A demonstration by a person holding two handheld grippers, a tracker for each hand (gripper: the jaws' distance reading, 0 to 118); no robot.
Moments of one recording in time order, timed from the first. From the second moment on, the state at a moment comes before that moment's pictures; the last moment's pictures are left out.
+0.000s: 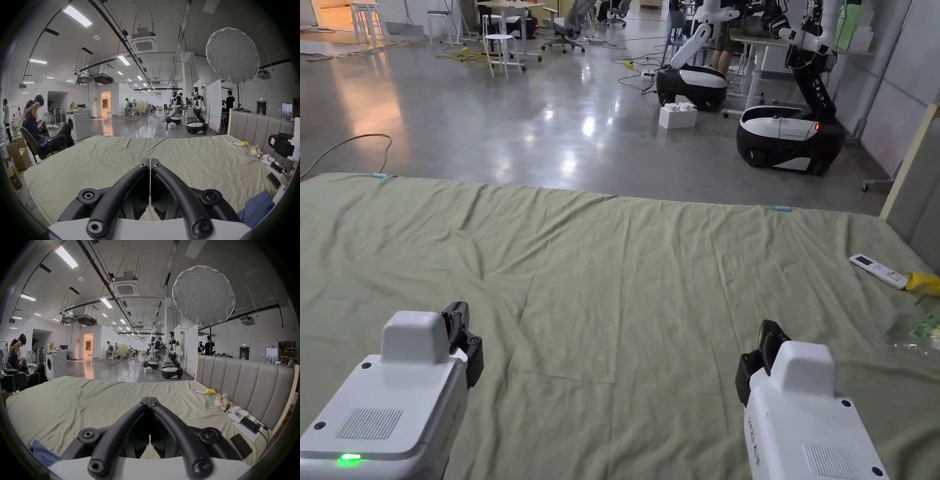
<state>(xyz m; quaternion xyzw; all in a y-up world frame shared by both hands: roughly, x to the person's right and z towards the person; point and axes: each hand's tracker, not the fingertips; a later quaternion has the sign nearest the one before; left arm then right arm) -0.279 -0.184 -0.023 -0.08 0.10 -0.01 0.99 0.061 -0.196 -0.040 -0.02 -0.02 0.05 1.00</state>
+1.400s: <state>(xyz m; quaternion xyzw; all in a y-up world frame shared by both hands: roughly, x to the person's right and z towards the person) -0.494 -0.425 -0.012 -0.41 -0.17 0.50 0.74 0.041 -0.235 -0.048 -0.11 0.01 0.08 0.99</state>
